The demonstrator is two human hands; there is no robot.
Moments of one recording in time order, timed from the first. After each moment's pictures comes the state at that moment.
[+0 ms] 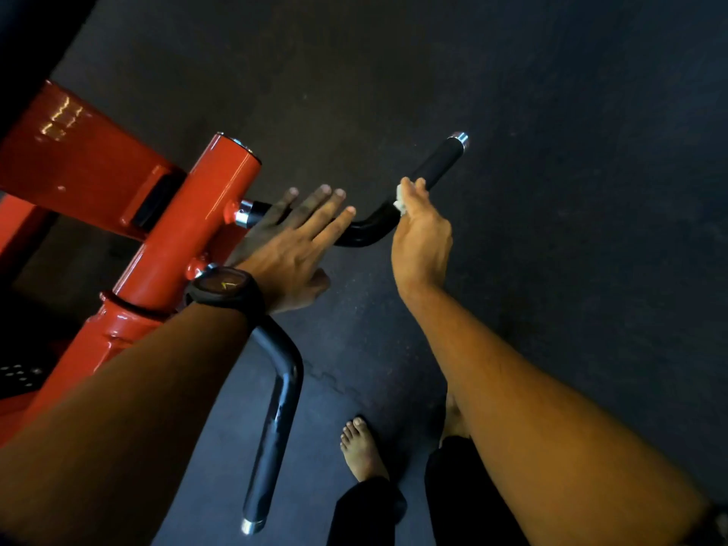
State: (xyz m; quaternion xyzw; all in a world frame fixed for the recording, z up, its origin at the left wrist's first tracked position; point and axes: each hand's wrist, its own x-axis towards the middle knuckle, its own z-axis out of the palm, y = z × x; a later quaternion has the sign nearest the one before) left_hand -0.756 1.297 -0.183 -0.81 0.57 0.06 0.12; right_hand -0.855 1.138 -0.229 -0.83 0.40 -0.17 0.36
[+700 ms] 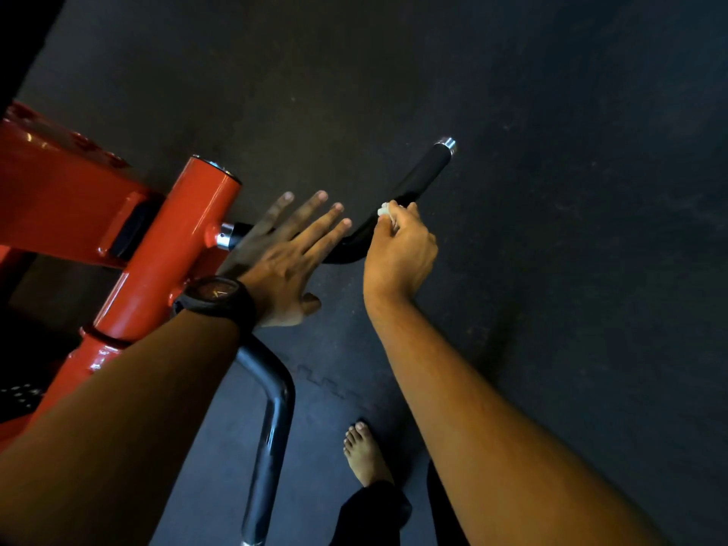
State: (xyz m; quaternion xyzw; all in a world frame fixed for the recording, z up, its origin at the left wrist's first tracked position) left_hand -0.748 1.279 -0.182 -0.77 0.59 0.06 0.23; right_hand -0.837 1.155 -0.214 -0.69 0.57 -0.21 0.40
